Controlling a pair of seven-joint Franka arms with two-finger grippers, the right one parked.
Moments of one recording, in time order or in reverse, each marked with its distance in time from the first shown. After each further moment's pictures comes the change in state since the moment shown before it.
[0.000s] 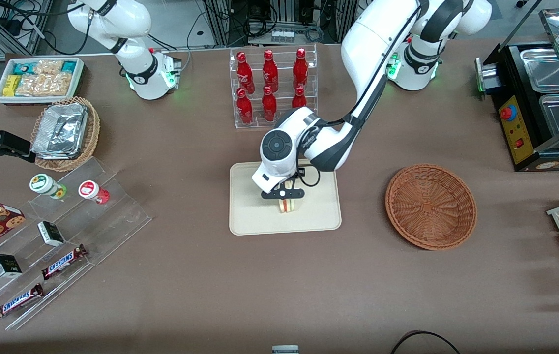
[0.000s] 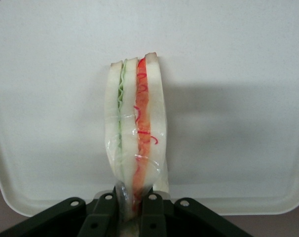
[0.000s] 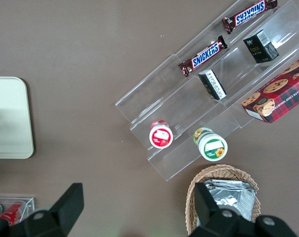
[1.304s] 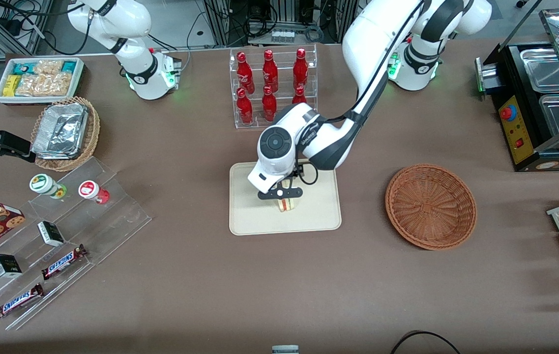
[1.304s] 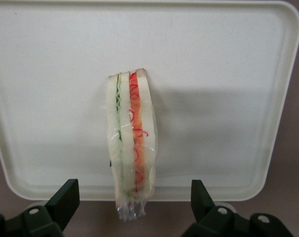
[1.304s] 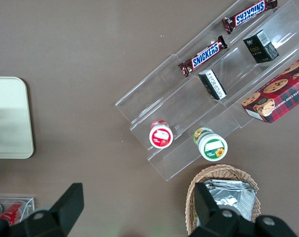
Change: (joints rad) arm 0.003 -0.030 0.006 0.091 -0.014 -0.091 -0.035
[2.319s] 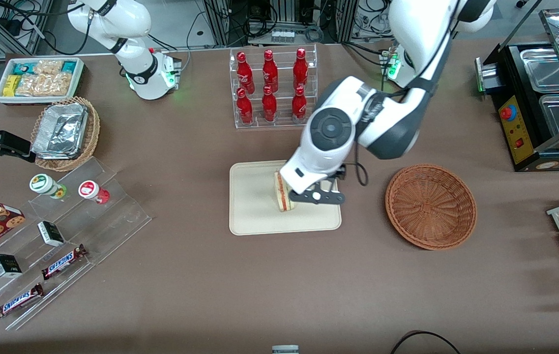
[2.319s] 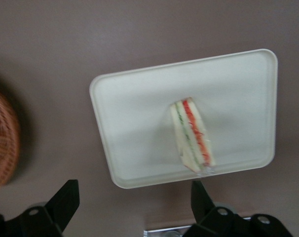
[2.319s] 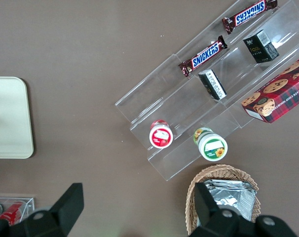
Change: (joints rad) arm 0.168 -0.171 0.019 0.081 0.046 -0.259 0.343
